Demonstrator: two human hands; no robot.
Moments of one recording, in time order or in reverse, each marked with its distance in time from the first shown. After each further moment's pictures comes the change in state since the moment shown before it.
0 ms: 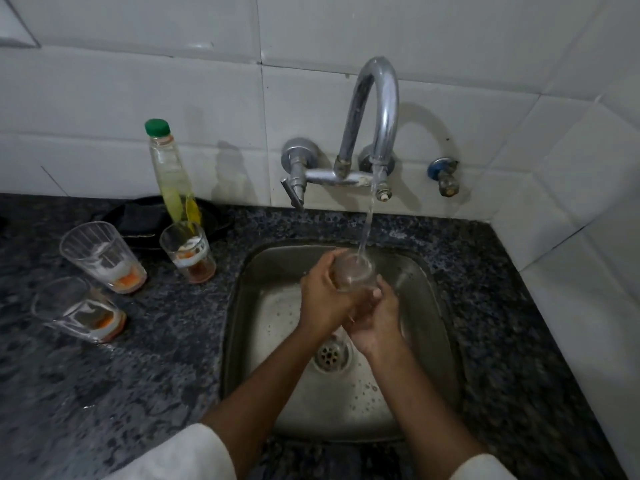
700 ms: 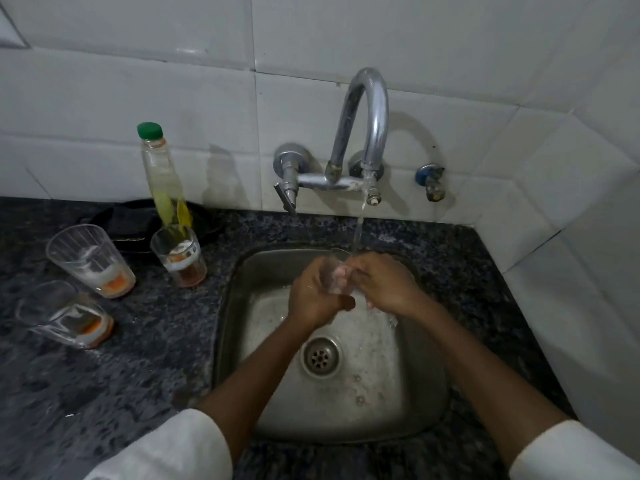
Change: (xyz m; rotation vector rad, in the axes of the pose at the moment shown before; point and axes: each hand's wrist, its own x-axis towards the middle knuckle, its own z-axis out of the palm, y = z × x) left_hand 0.007 -0.001 -0.010 0.136 -0.101 -0.173; right_hand -0.044 -0.077 0.035 -1.737 -0.468 -0.789
